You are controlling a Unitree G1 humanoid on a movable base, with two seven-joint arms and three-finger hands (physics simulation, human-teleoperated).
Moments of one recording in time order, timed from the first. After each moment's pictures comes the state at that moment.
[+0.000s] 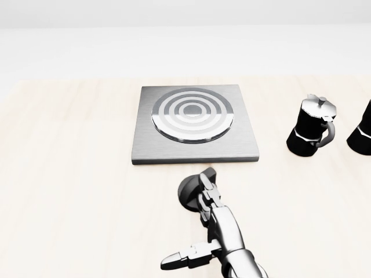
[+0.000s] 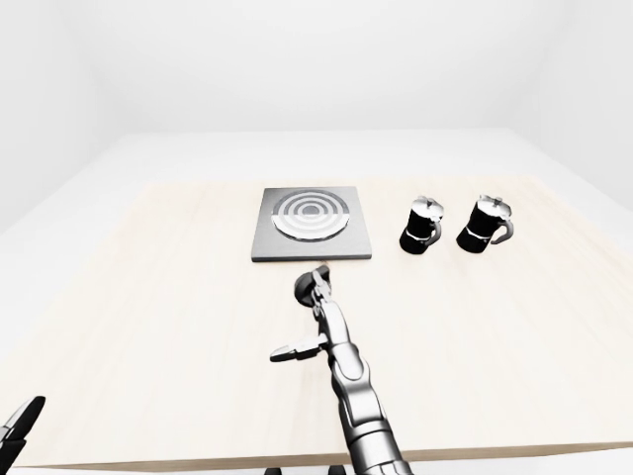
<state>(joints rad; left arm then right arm) 0.35 -0.22 0.78 -0.32 -0.27 -0.09 0.44 -0.11 0.08 0.11 0.38 0.02 -0.04 0.12</state>
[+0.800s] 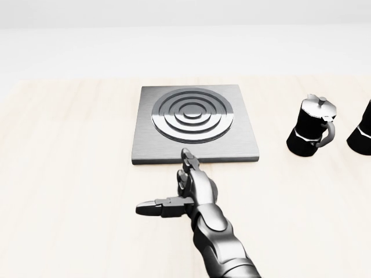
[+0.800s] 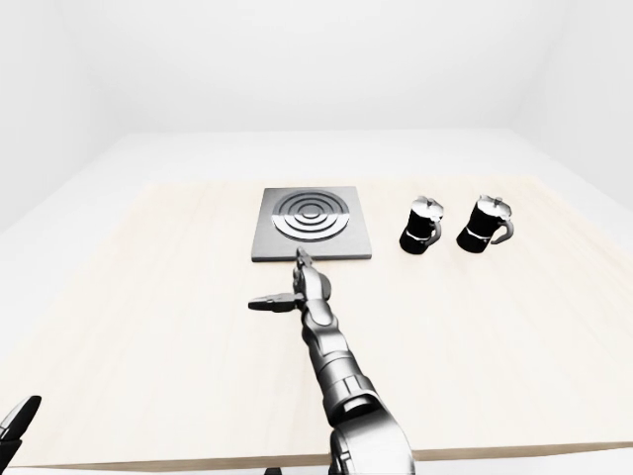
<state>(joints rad) 0.35 -0.22 0.79 -0.34 -0.28 -0.09 0.43 -0.58 0.18 0.00 0.91 0.17 -0.06 0.00</state>
